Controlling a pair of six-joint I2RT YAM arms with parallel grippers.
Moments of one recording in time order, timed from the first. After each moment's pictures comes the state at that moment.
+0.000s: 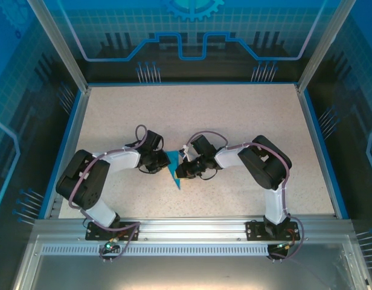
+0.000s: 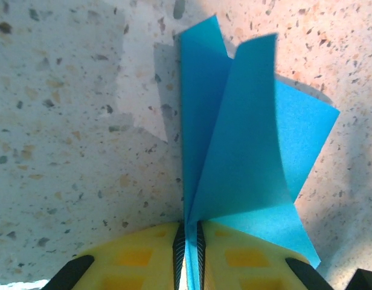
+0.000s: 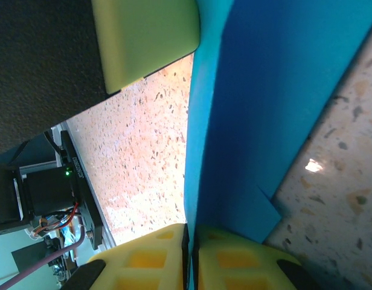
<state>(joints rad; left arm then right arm) -0.42 1.64 0.78 -0.29 0.21 -0.97 0.71 1.99 0.97 0.04 -0.79 0.65</state>
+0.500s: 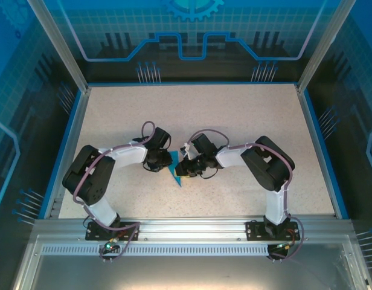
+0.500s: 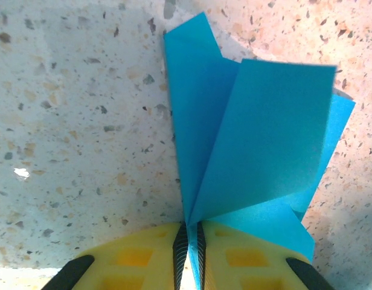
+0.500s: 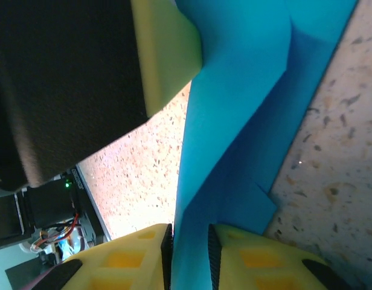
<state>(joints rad) -0.47 1.70 0.90 -0.46 0.10 -0.95 0.71 1.95 0.97 0.02 -0.74 0.68</state>
